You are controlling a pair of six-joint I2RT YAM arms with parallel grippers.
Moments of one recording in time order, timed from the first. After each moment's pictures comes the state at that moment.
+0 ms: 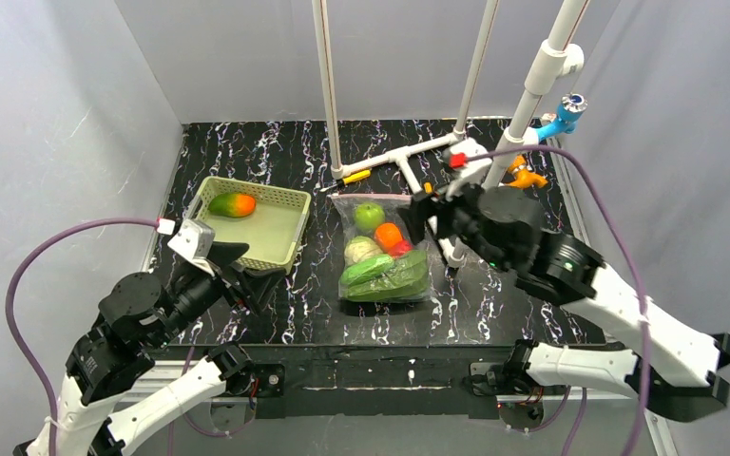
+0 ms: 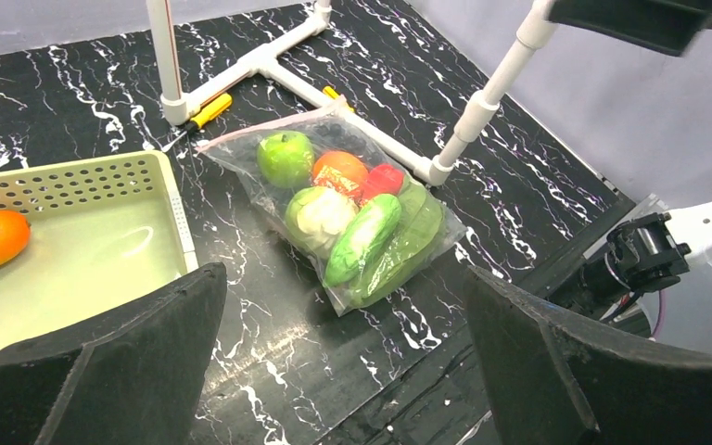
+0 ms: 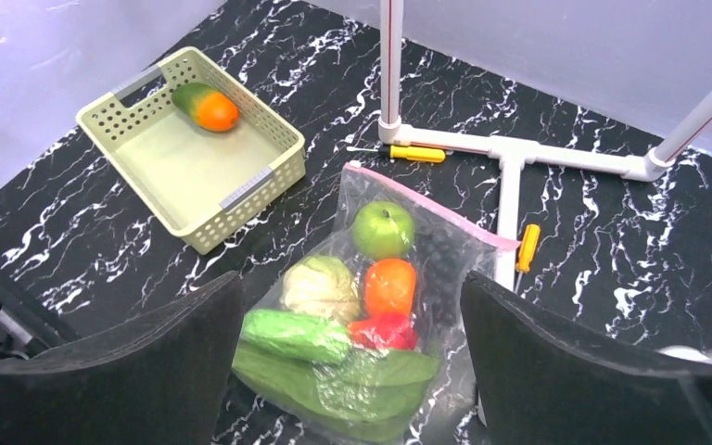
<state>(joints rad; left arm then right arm) -0.83 0.41 1.10 -0.82 -0.15 -0.24 1.05 1.05 1.34 -0.53 0.43 0.15</state>
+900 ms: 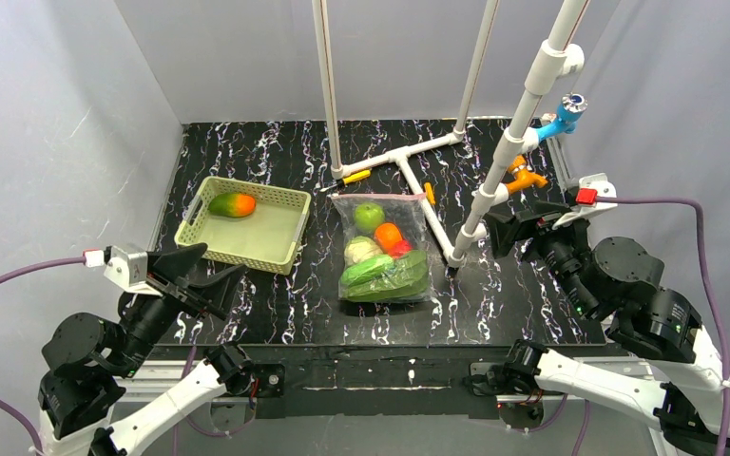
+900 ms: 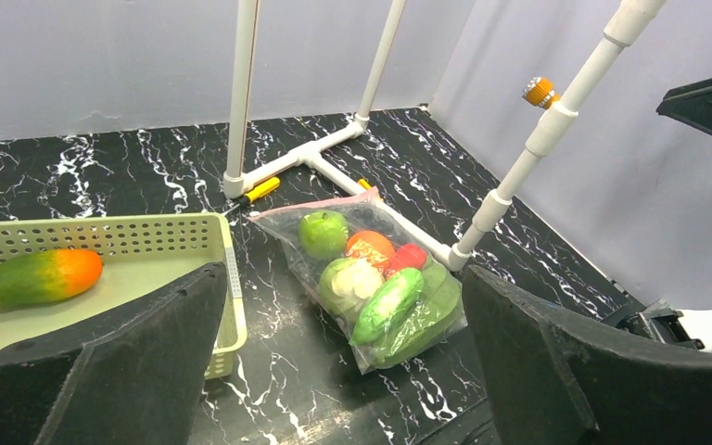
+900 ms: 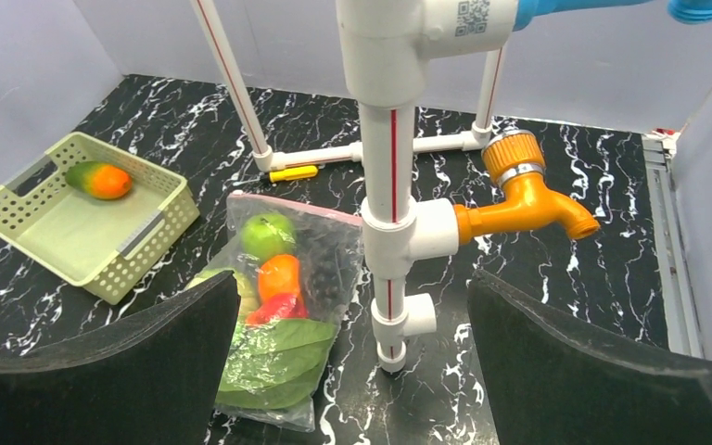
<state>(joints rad) -0.83 0.24 1.11 -0.78 -0.30 -0.22 1.05 0.60 1.22 -0.70 0.71 0.15</state>
